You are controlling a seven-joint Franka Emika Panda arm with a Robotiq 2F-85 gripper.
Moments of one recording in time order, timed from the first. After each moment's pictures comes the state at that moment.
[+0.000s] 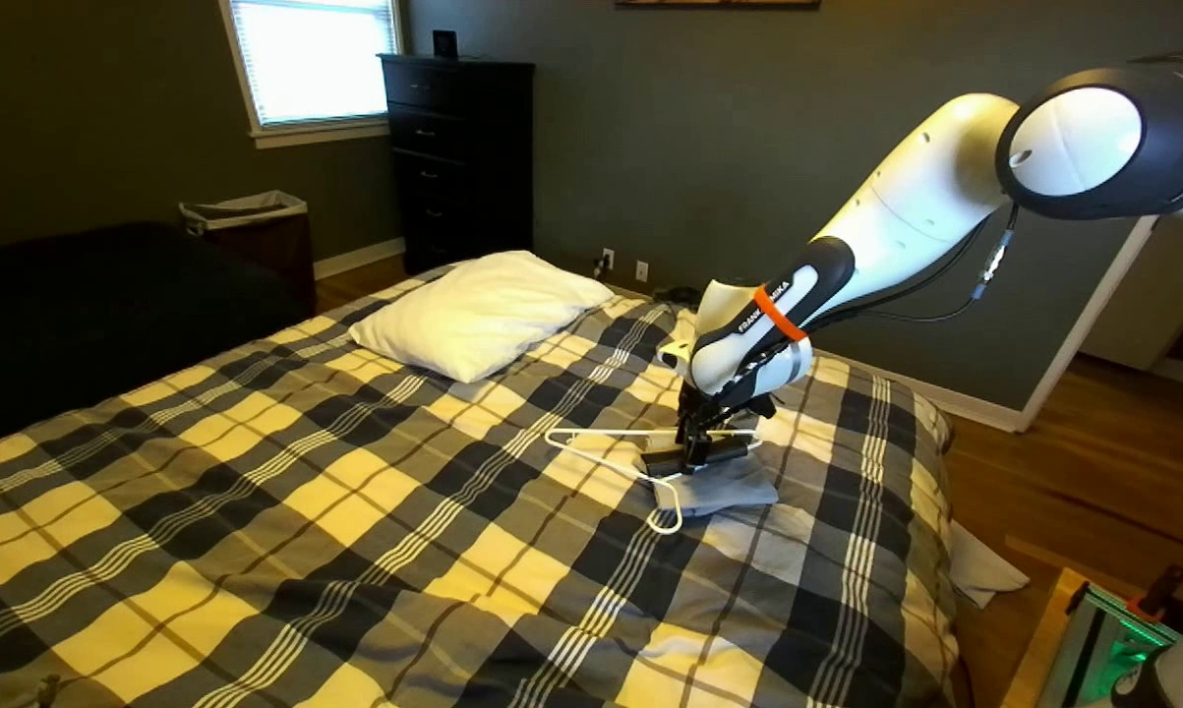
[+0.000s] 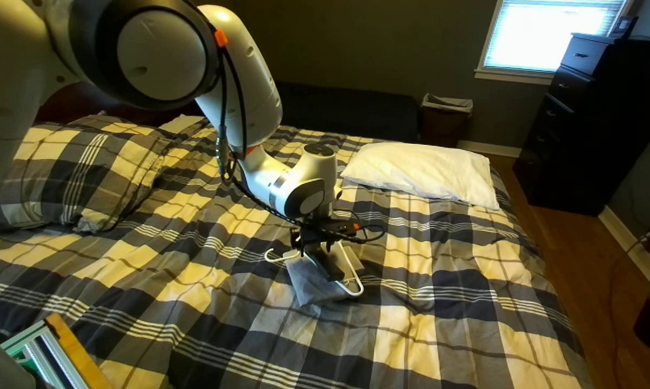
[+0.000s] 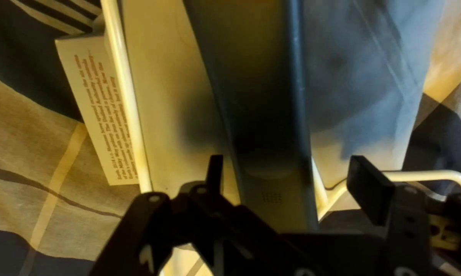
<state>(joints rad) -0.21 0.69 0.13 -2.01 -0.04 2.76 -0.98</state>
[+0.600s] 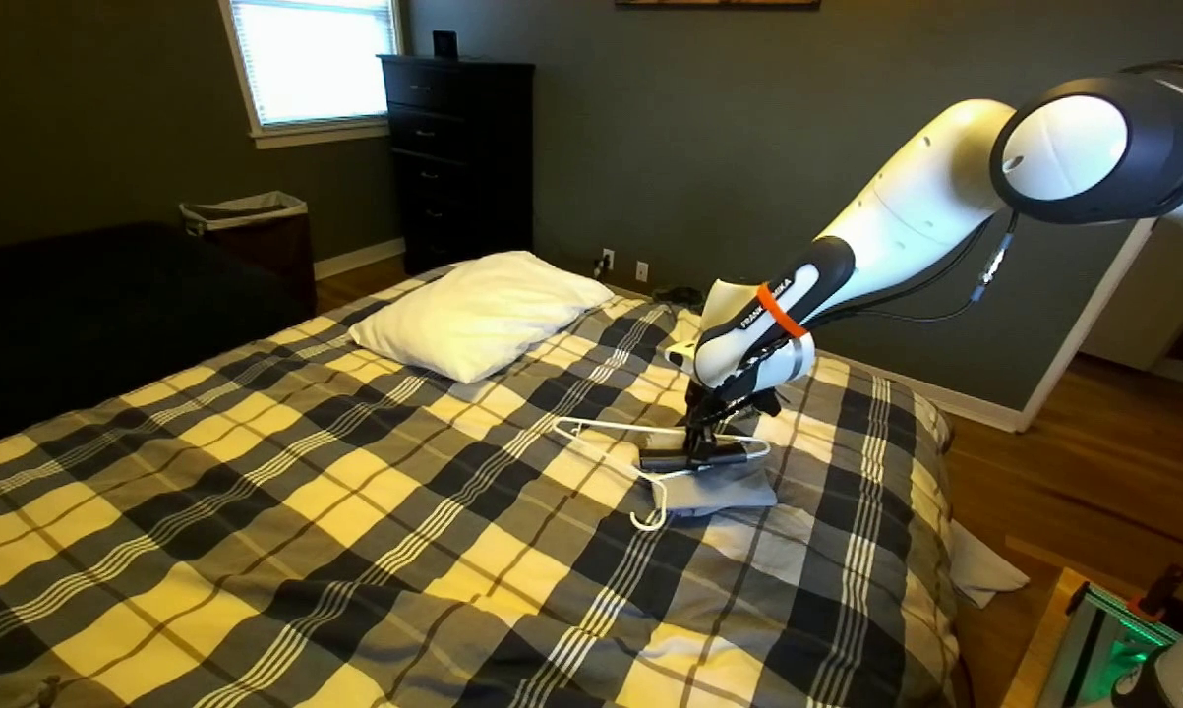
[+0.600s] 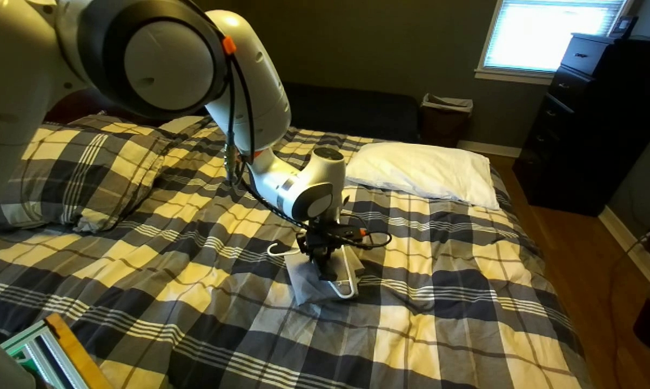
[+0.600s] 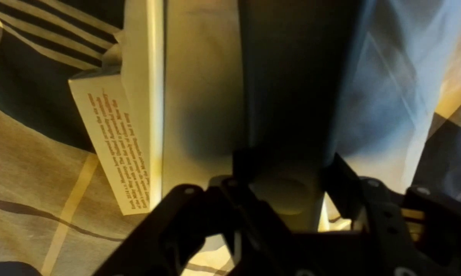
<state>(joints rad) -0.25 0.71 0.13 -1.98 -0.04 2.71 -0.98</state>
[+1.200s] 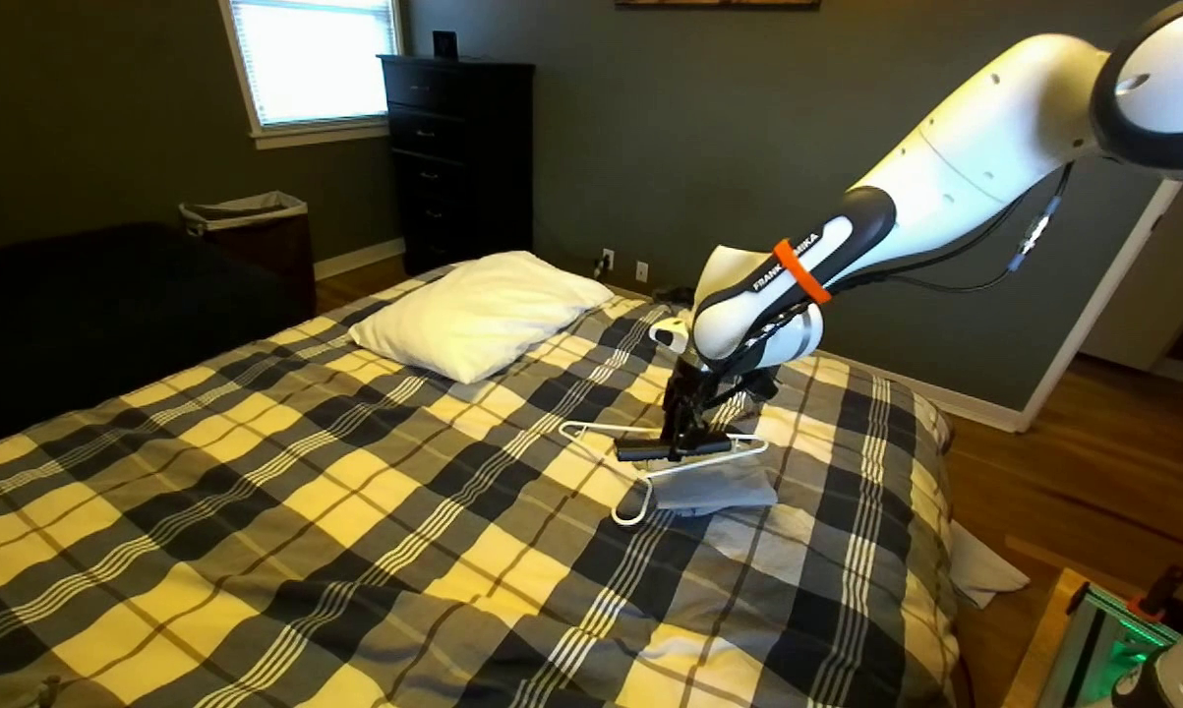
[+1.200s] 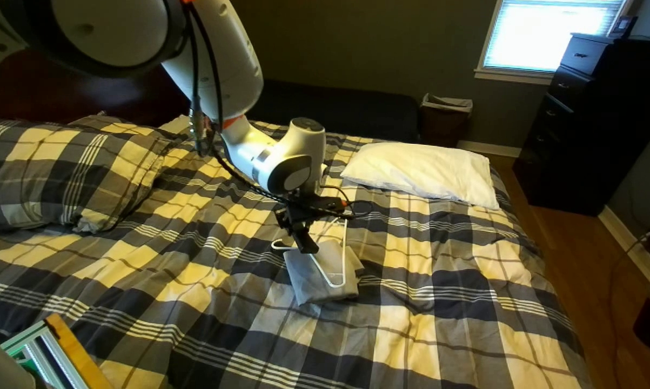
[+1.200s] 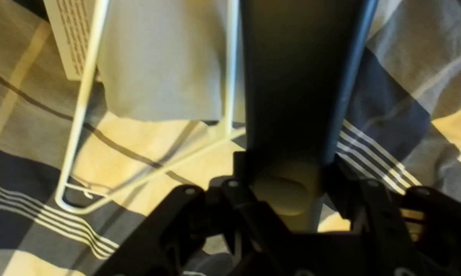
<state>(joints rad) -0.32 0.52 0.31 -2.12 0.01 2.70 -1.11</state>
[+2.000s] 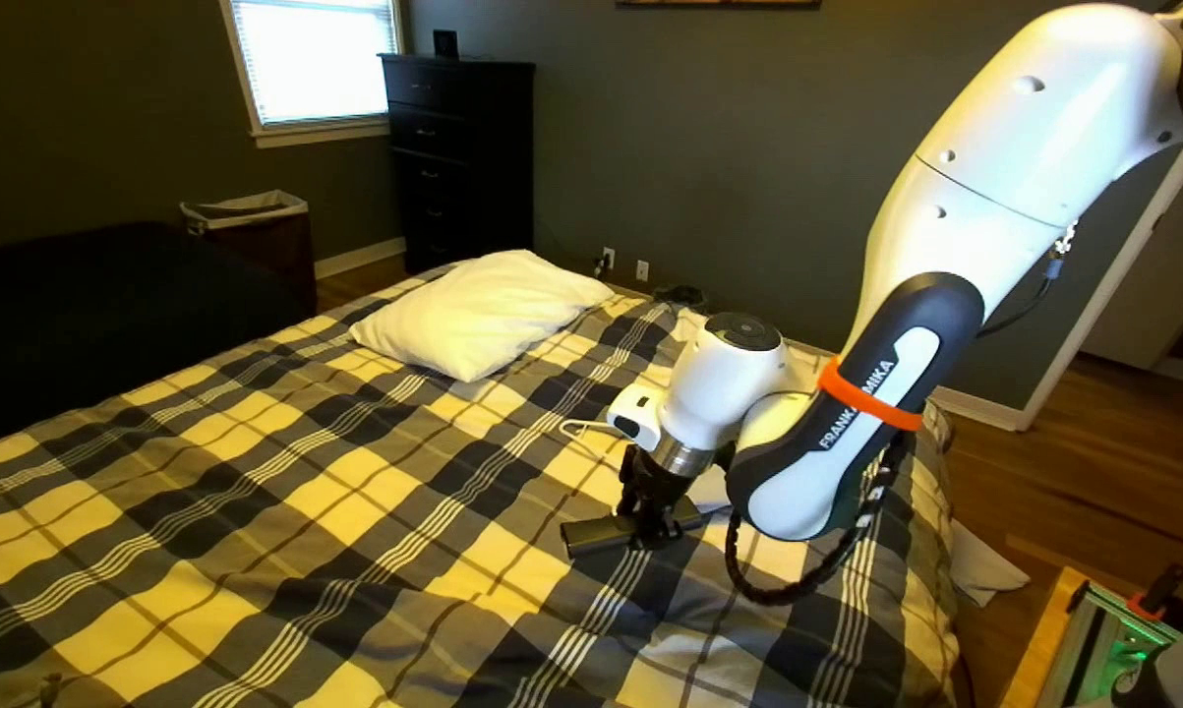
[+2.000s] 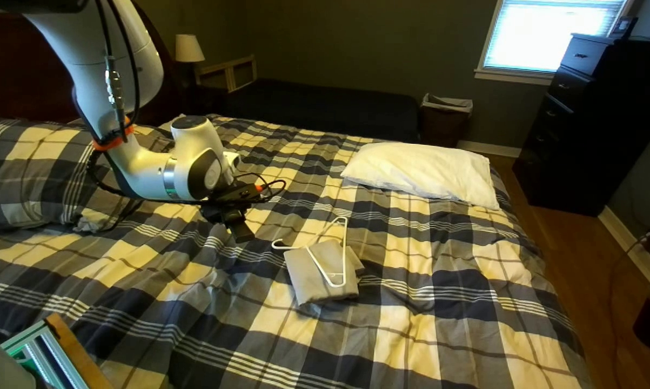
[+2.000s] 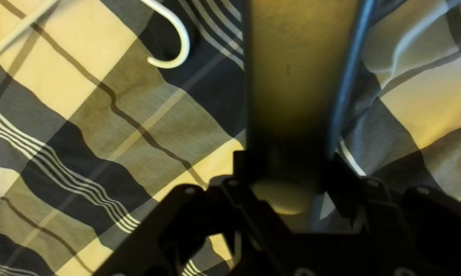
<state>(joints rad) 0.28 0.38 0.03 -2.45 -0.25 3.11 -0.65</state>
